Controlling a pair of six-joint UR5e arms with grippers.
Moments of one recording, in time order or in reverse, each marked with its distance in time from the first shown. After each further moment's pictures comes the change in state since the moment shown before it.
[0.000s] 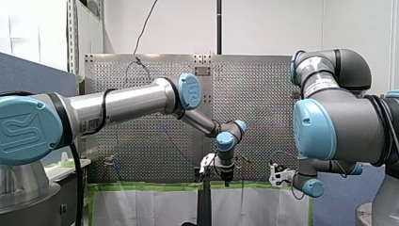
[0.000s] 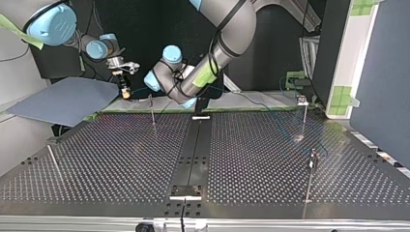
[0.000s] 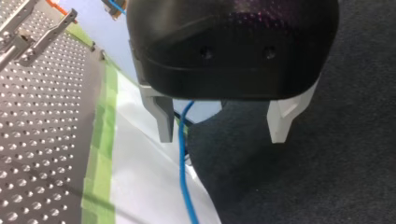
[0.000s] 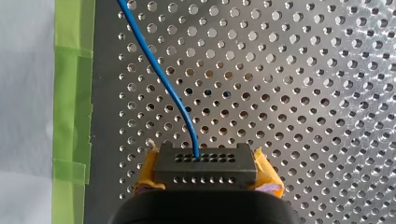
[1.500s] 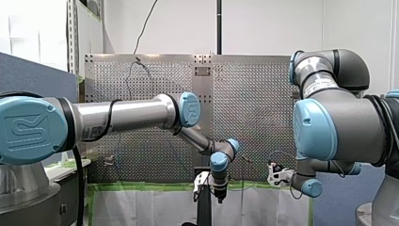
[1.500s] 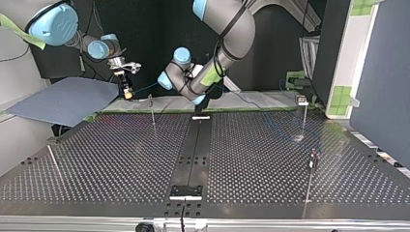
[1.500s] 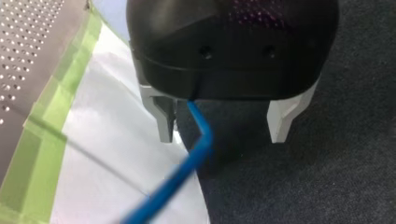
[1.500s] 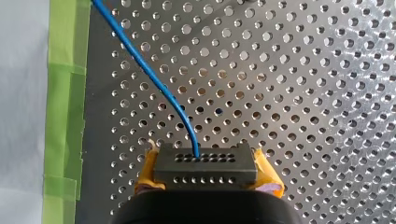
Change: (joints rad) left arm 0.045 -0.137 0.033 0.088 0.014 -0.025; right arm 0.012 0.000 0.000 -0.019 -0.020 -0.005
